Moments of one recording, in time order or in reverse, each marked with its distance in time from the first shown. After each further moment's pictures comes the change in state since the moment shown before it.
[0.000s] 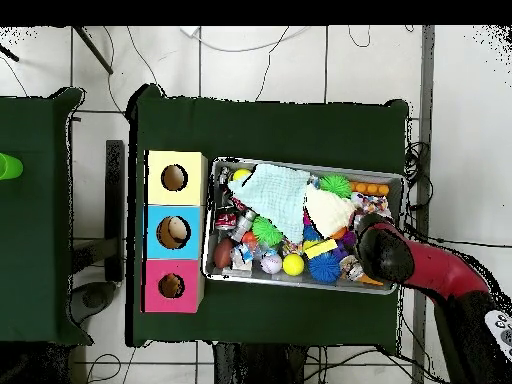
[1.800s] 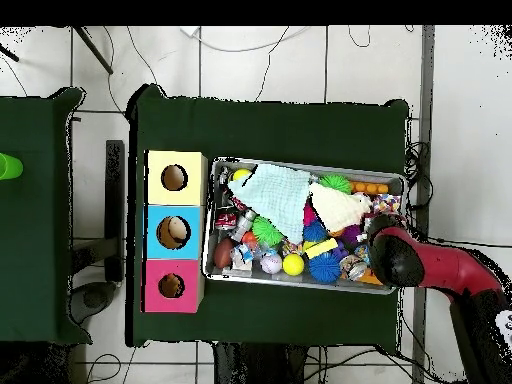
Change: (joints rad) arm -0.097 0.018 0.113 -0.041 -0.251 0.000 0.000
